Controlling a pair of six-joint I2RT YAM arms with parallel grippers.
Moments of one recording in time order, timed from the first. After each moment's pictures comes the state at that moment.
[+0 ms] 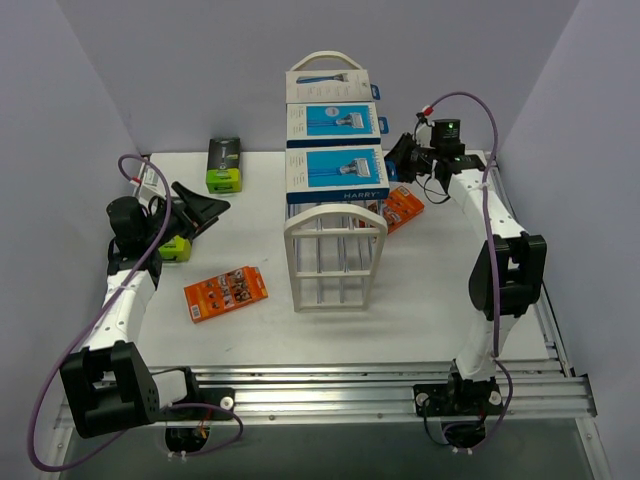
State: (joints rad) left arm 0.17 1.23 0.82 0.18 0.80 -0.88; right arm 0.11 1.88 1.66 -0.37 -0.65 0.66
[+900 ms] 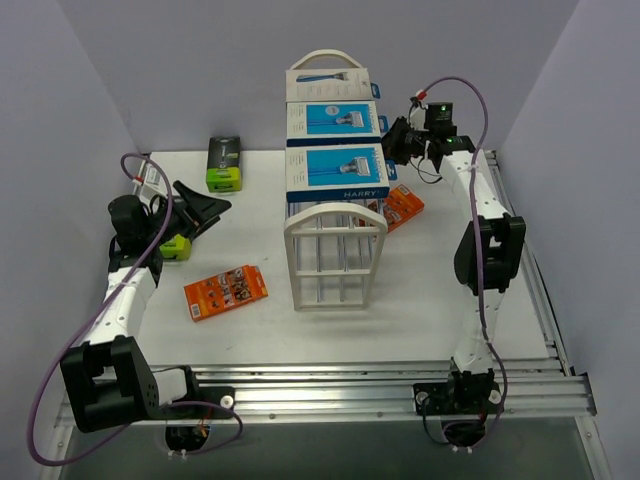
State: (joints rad) left arm 0.17 1.24 0.82 0.18 0.82 -0.88; right arm 0.10 2.13 2.00 -0.44 -0.68 0.65
